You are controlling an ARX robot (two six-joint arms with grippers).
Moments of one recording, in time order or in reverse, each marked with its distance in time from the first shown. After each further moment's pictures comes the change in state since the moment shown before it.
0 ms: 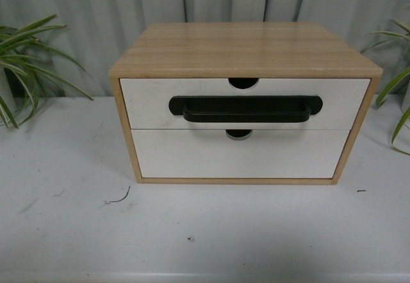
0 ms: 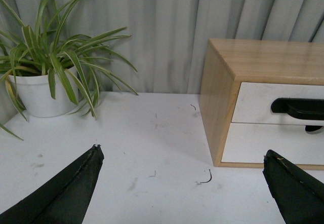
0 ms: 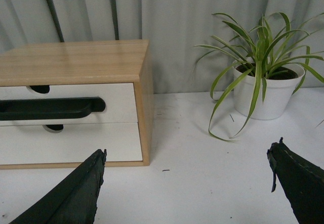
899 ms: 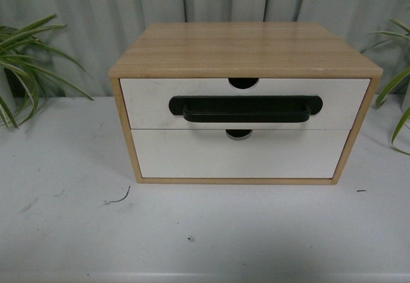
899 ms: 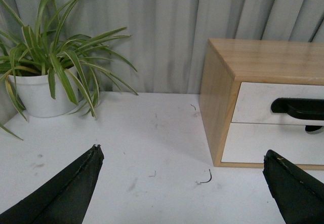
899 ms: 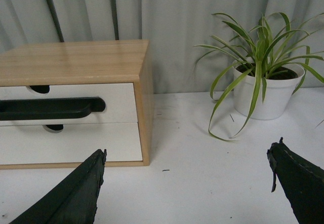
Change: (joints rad) left arm 0.000 0.000 0.000 0.000 0.000 0.000; right arm 0.000 0.000 0.000 0.000 0.000 0.000
